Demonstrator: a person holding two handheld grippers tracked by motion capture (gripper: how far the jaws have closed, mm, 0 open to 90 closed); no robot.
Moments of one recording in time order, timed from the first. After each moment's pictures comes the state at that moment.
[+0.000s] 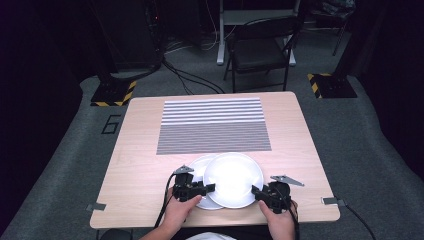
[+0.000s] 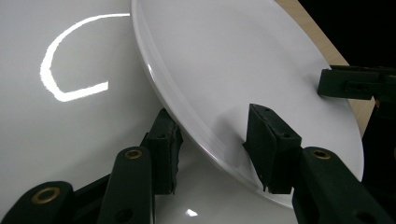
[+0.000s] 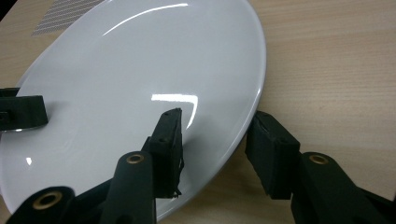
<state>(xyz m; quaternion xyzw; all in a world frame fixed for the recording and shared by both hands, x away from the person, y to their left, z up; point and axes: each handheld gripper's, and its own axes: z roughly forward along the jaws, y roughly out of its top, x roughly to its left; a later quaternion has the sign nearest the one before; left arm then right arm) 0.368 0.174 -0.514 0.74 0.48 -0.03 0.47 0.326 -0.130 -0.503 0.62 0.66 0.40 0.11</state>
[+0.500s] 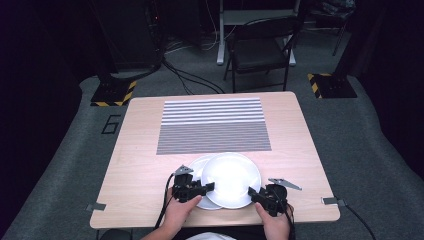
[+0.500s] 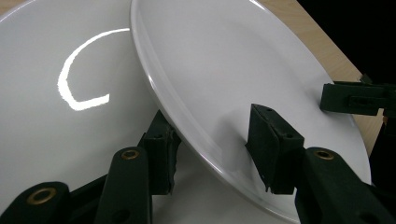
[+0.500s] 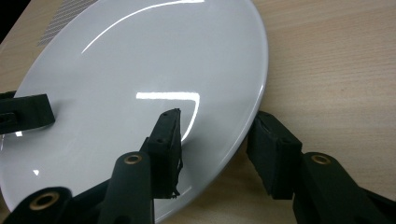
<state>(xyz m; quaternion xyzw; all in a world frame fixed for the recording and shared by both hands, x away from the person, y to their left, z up) 0.365 0.174 -0.511 0.73 0.49 0.00 0.47 0.320 -0.120 -0.508 0.64 0.63 0.41 0.11</state>
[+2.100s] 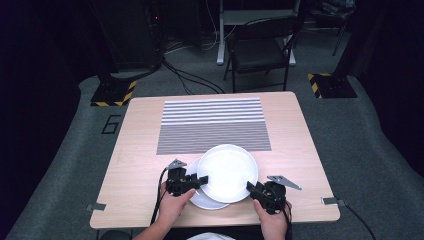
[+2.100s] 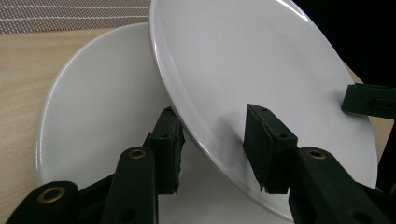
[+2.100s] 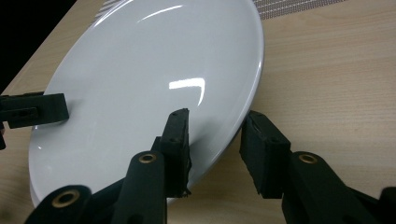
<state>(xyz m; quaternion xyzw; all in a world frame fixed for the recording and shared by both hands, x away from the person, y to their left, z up) 0.377 0.192 -0.496 0.73 0.49 0.02 0.48 0.319 -0.112 -0.493 0.62 0.63 0.45 0.14</state>
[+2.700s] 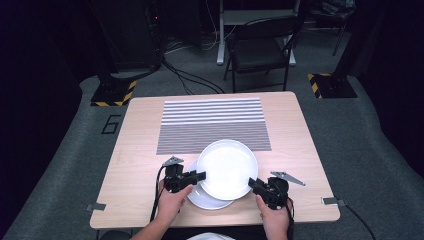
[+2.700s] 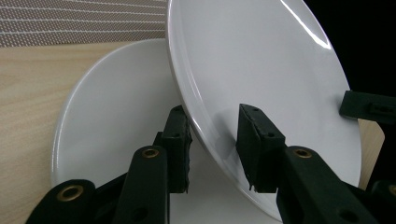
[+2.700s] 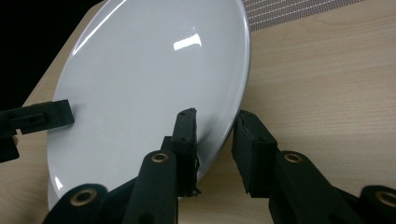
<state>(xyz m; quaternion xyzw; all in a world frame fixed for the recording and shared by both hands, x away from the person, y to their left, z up) 0.384 0.200 -0.490 0.72 0.50 0.01 0.49 0.328 -0.120 -0.486 0.63 0.61 0.46 0.11</state>
